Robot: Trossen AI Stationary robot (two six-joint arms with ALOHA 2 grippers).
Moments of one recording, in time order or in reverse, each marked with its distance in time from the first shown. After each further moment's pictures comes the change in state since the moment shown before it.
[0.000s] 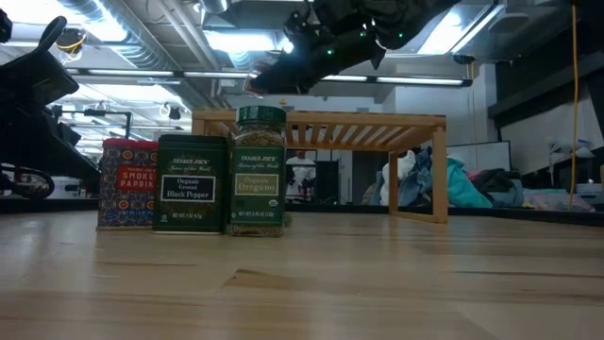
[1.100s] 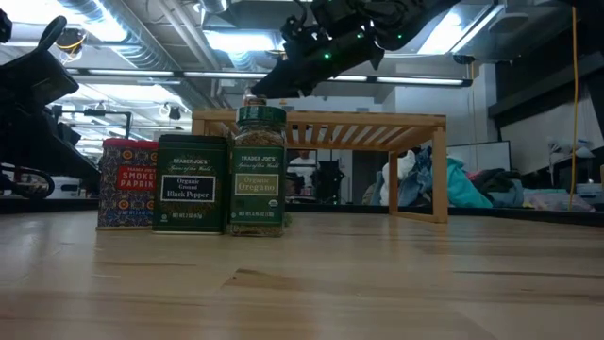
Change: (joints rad) left arm 0.000 0.000 0.000 0.000 0.000 0.000; right arm 0.002 0.008 -0.001 0.001 0.101 -0.006
